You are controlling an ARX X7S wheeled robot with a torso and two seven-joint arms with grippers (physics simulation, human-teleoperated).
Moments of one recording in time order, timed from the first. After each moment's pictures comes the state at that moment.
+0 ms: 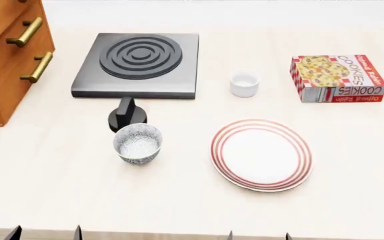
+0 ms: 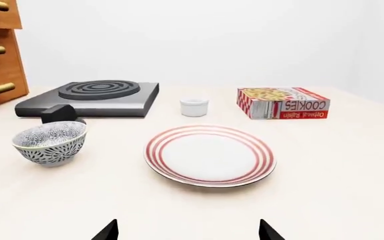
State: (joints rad) left arm 0.00 -0.08 0.07 0.01 -0.11 0.00 -0.09; right arm 0.01 0.07 -0.10 0.02 0.07 -0.01 0.11
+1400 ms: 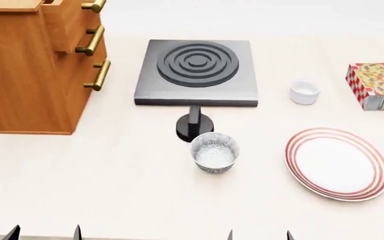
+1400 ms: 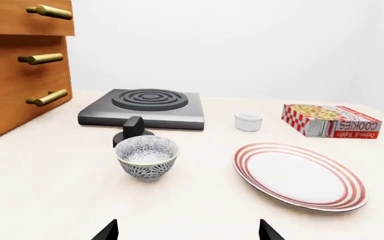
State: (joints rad) left arm 0.00 -0.14 0.15 0.01 -0.15 0.03 -0.17; right arm 0.02 0.14 -0.18 0.01 0.09 -0.02 0.20
